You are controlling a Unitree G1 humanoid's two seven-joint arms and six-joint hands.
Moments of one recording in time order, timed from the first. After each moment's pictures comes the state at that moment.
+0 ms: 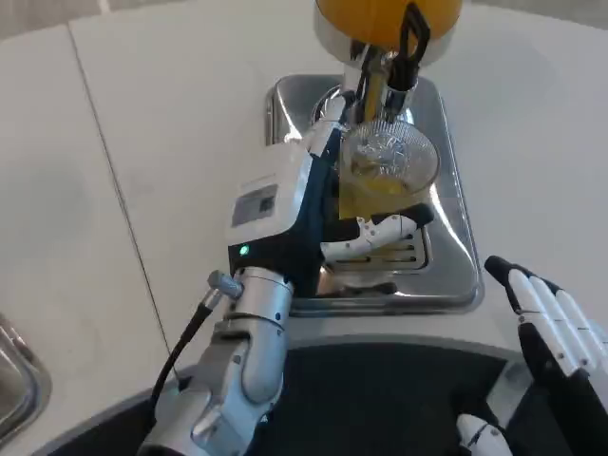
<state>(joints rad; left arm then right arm) -0.68 0.12 -0.33 0.58 0.69 -0.13 0.48 0.73 -0.07 0.03 -1.01 -0.84 -0.14 0.21</state>
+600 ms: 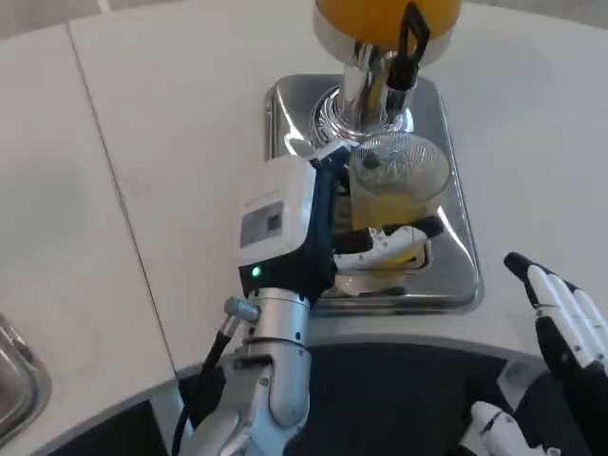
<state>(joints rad) -0.63 0.05 -0.35 0.55 0.70 -0.07 0.62 0.71 -0.03 0.01 -1.03 -0.84 -0.09 0.27</state>
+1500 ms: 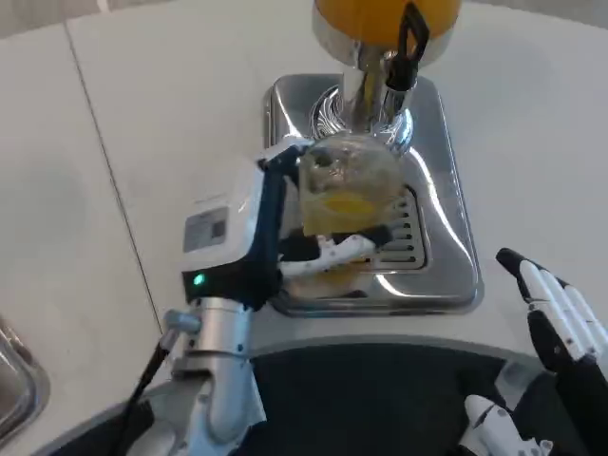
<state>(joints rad) -0.52 0.21 -0.33 0.40 0.72 -0.10 0.61 0.67 -0.02 0.02 -1.03 -0.84 -0.06 0.31</state>
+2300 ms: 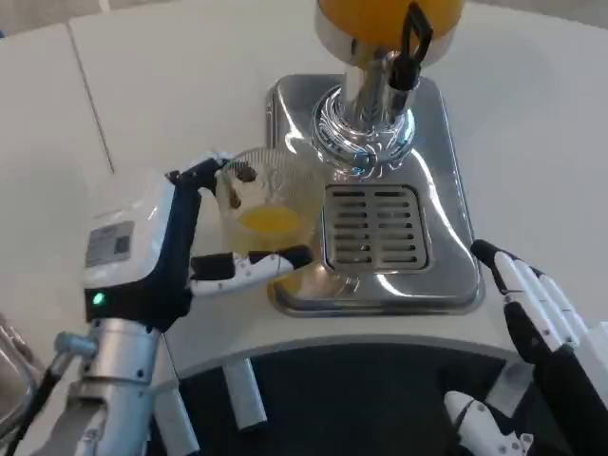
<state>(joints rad) -0.31 0.41 -0.18 0.15 0.67 -0.18 0.48 0.62 -0.05 0.05 -1.03 -0.84 -0.04 0.33</state>
